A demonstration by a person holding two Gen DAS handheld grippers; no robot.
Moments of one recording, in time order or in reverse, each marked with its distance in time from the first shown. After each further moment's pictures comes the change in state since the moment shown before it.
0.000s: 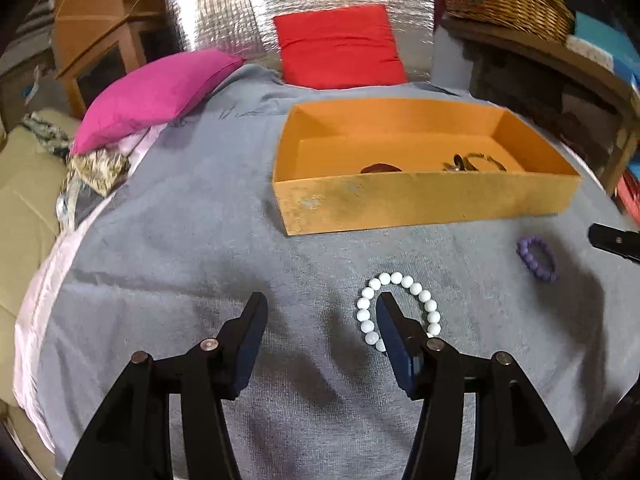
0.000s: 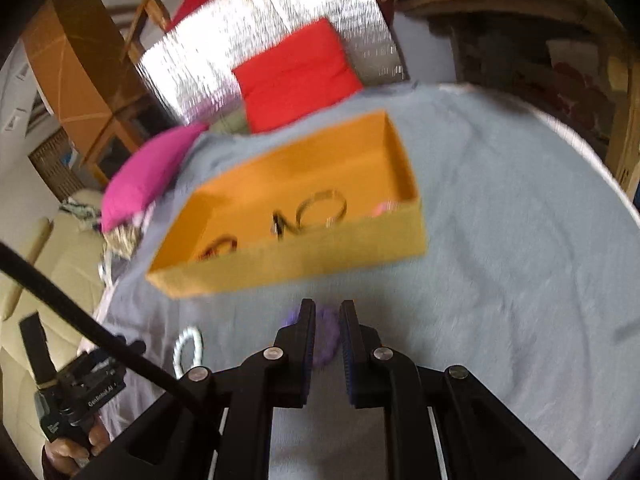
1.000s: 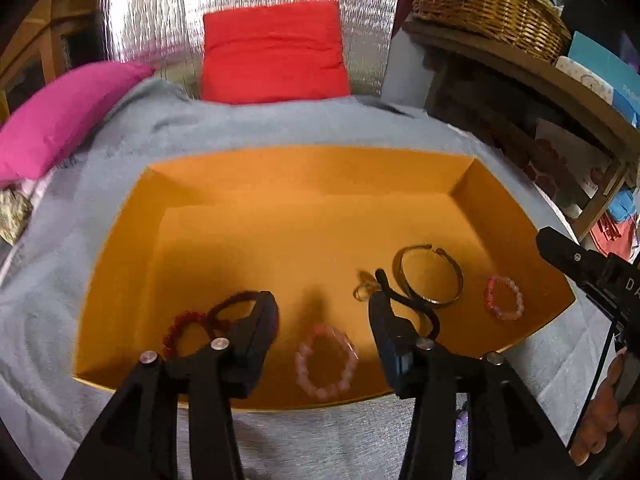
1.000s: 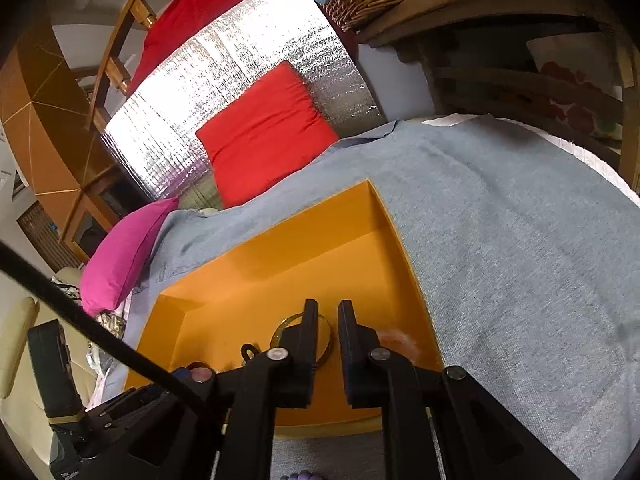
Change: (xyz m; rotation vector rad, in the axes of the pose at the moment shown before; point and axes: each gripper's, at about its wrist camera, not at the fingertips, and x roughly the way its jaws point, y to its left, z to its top) left arm 0.089 -0.076 0.124 -0.021 -0.007 -0.213; right arm 0.050 -0.026 0.088 0.159 -0.243 -0.002
